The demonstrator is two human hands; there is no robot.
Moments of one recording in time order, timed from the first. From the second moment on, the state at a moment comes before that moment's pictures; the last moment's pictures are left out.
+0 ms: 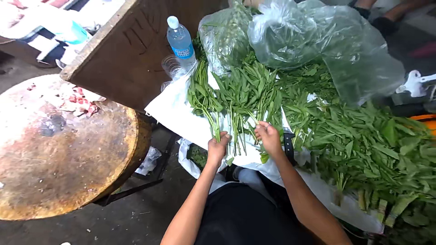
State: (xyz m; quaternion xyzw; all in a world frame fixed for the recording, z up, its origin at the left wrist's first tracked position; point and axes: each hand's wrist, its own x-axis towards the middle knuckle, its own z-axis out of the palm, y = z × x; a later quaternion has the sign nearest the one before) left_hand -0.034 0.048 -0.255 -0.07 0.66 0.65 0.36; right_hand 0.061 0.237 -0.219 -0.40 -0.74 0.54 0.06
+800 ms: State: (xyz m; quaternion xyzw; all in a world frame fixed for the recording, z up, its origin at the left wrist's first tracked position) left_hand -0.038 -0.012 -0.208 -0.01 0.65 0.73 0.23; right_hand 0.010 0.236 -0.186 -0.39 -0.78 0.49 -0.02
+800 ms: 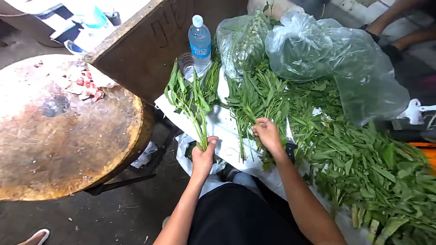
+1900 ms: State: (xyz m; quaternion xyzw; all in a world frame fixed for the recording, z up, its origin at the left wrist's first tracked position) left_hand -0.034 -0.012 -0.204 -0.04 0.63 0.72 0.27; right_hand 0.016 0.185 -0.237 -0.37 -0.85 0.32 -0.18
